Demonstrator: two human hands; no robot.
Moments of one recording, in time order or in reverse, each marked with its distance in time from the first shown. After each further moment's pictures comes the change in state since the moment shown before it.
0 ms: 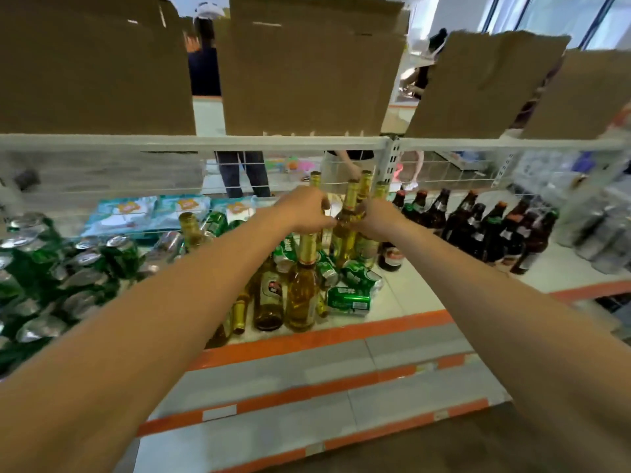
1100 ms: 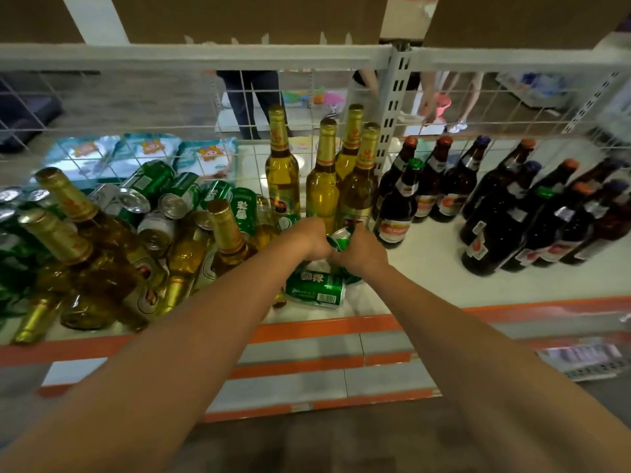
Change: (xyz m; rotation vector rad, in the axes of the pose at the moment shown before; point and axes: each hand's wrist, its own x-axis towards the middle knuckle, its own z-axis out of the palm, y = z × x) left_hand 0.131 0.019 0.197 -0.072 -0.300 -0.402; right_hand 0.102 0.152 0.172 0.184 -0.111 0.152
